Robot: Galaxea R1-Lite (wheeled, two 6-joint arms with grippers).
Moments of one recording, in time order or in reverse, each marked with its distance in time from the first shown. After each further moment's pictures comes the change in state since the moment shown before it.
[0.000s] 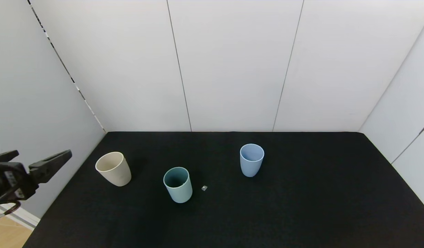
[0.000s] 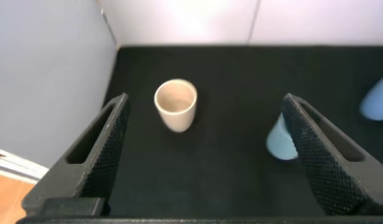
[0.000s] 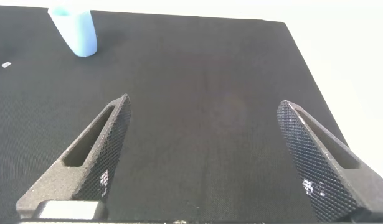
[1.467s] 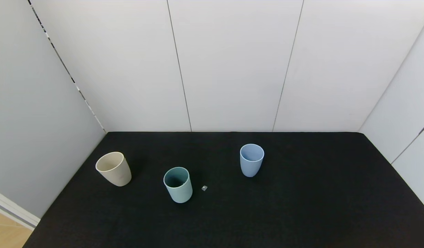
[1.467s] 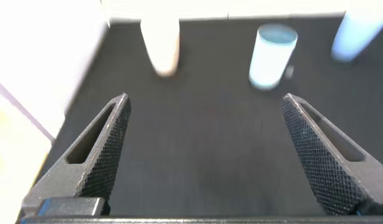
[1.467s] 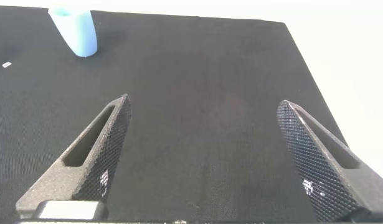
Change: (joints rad) left arm -0.089 -1.036 0.493 0.329 0.017 -0.018; right arm 0.000 0.000 0.000 0.000 0.000 0.000
